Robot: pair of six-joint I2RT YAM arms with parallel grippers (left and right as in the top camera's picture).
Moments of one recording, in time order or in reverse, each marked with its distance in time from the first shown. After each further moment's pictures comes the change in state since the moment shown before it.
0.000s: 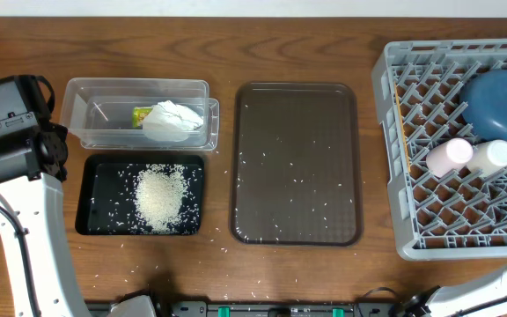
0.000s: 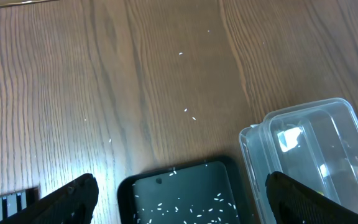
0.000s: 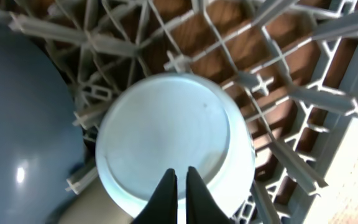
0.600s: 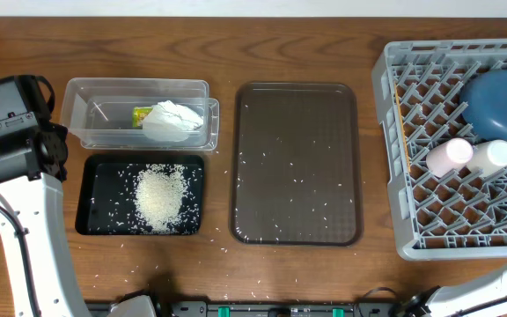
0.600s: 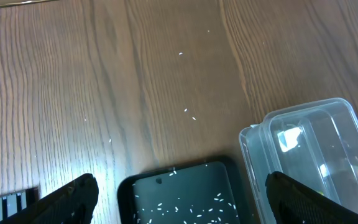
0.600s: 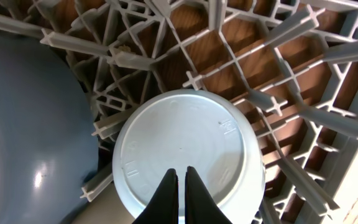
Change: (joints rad) left arm 0.000 0.000 0.000 0.000 0.000 0.000; right arm 0.001 0.000 0.000 0.056 -0.016 -0.032
